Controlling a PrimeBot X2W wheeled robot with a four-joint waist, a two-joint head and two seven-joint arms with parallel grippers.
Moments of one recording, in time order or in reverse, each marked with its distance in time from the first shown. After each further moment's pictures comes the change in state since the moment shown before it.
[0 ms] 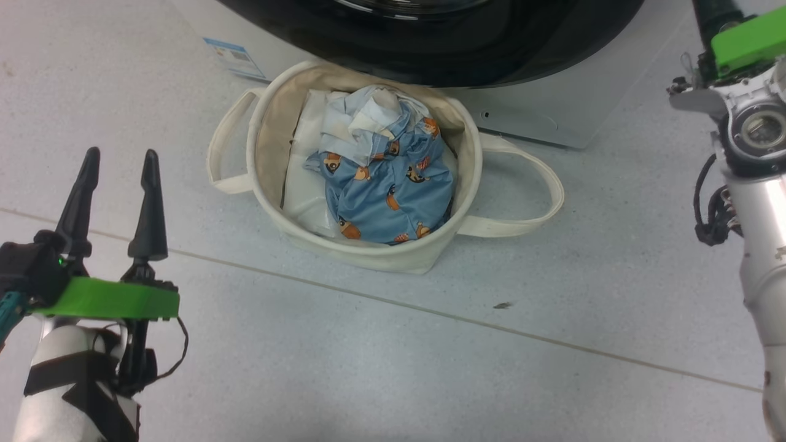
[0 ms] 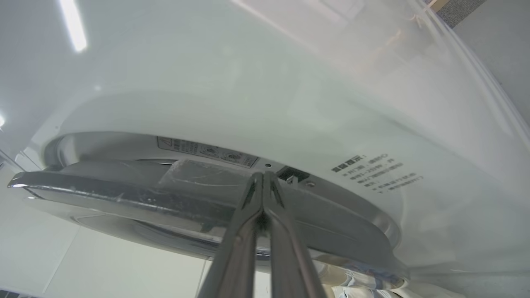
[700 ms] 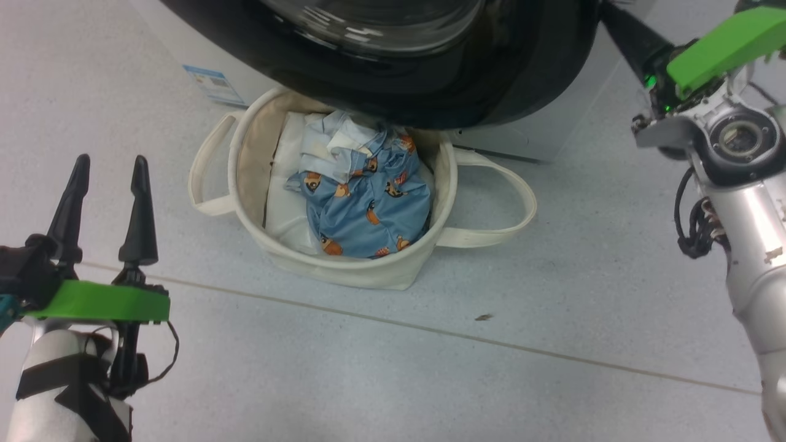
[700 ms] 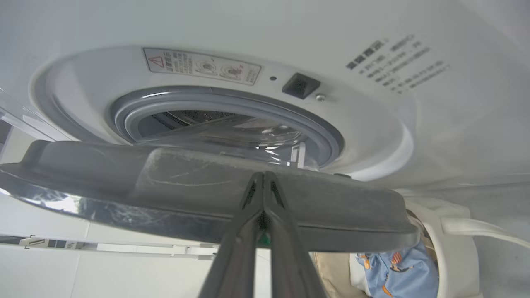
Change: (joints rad) left arm 0.000 0.002 0.034 0.028 0.017 -0.009 0.000; right arm -0.022 -0.007 0.111 0.063 0.171 -0.001 0.255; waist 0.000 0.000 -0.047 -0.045
